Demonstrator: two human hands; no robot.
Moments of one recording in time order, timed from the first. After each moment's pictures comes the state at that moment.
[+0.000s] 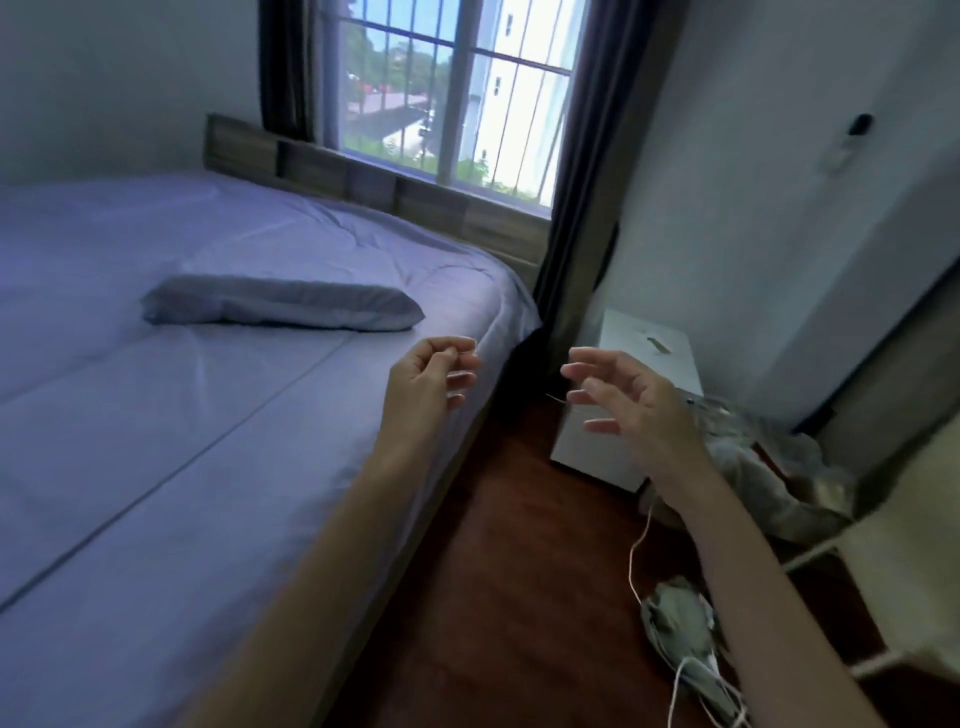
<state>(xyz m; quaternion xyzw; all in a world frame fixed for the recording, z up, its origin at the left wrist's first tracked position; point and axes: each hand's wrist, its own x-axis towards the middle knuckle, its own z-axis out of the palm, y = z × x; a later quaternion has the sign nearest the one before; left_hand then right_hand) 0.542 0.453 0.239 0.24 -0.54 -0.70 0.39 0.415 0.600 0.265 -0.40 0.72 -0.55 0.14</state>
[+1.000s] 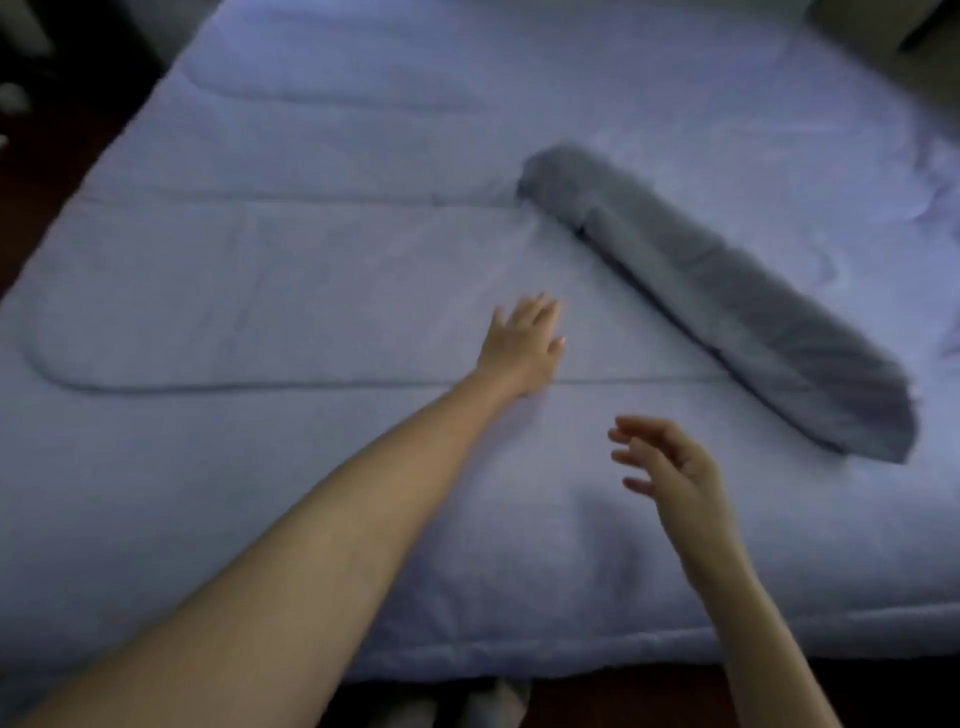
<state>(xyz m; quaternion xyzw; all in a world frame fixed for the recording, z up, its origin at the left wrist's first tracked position) 0.435 -0.036 -0.055 0.71 -0.67 -0.19 0.12 0.239 0.066 0.000 -0.55 0.57 -0.33 0.51</state>
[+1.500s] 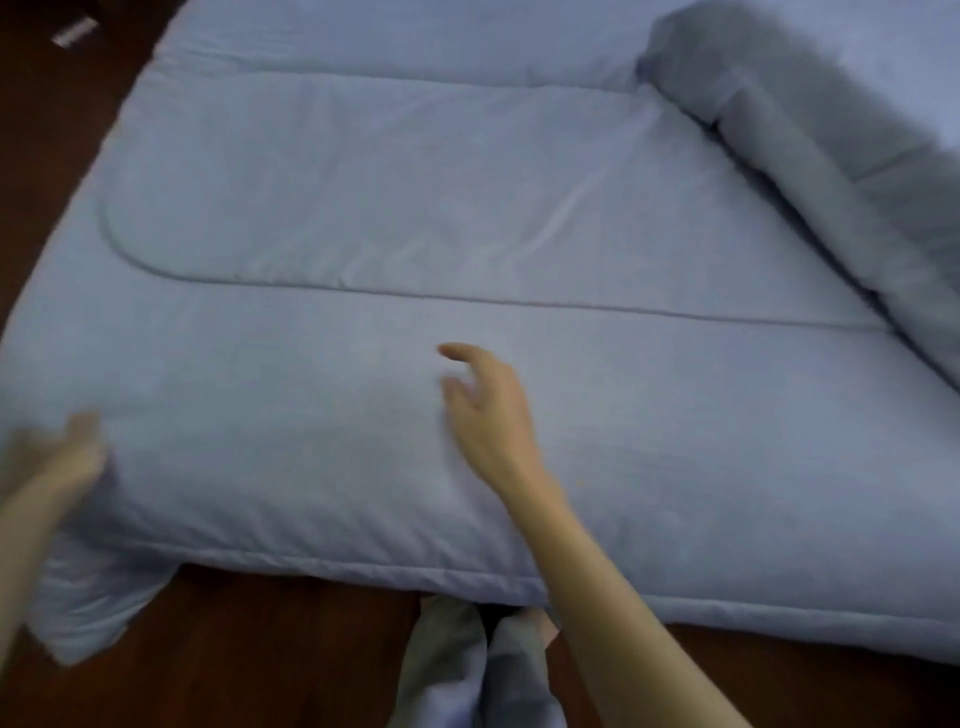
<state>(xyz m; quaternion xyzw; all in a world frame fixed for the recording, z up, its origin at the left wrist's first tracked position) 0.757 0.328 -0.156 0.99 -0.03 -0.10 0.11 0.423 0.117 -0.102 -0.75 0.42 -0.22 0.46</state>
